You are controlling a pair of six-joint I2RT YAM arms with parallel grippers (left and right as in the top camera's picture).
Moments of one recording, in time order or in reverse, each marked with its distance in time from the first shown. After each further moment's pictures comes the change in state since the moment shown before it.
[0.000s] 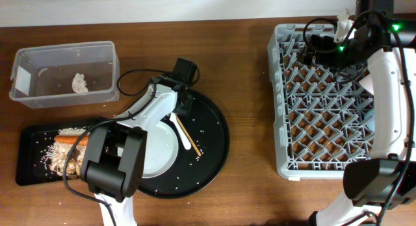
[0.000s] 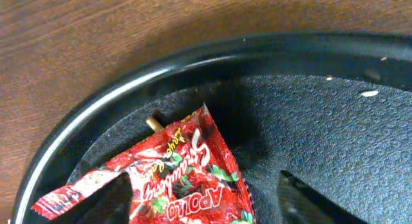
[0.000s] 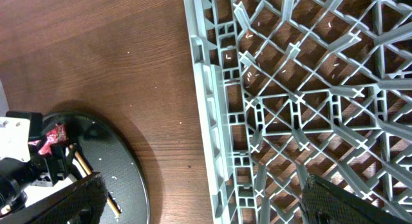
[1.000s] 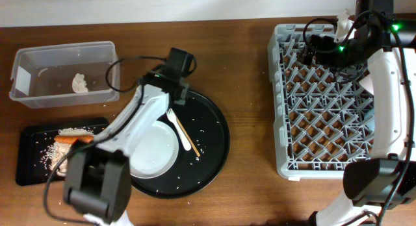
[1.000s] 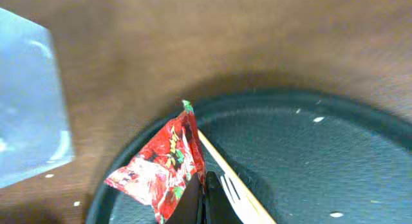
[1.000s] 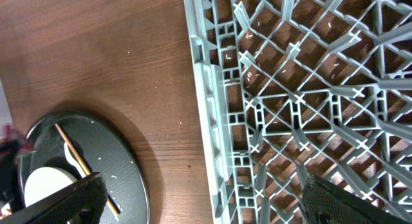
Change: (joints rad) left arm 0.001 -0.182 0.023 -0.026 -0.028 -0.020; right arm 0.000 0.000 0.000 0.000 0.000 0.000
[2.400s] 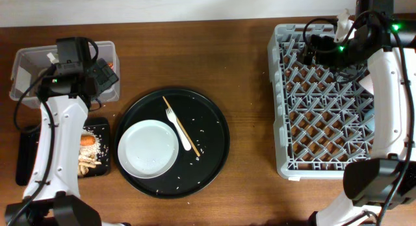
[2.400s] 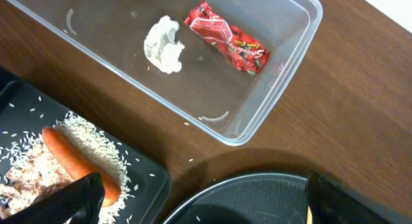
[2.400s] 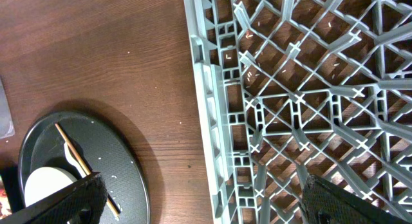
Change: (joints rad) left arm 0.485 -0.253 0.018 -0.154 0.099 -0.440; right arm 0.000 0.000 0.000 0.000 0.000 0.000
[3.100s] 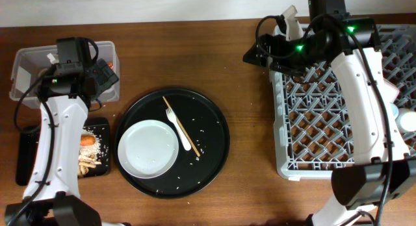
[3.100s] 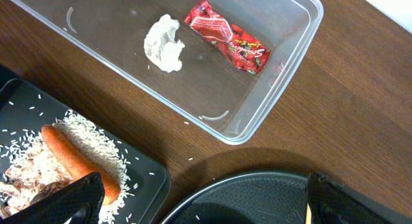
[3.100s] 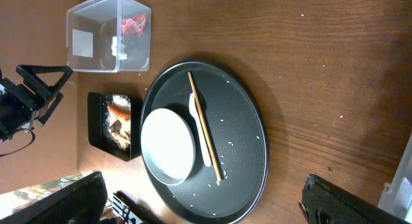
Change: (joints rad) left arm 0.000 0.000 0.000 -0.003 0.000 -0.005; right arm 0.228 0.000 0.000 0.064 -0.366 0.059
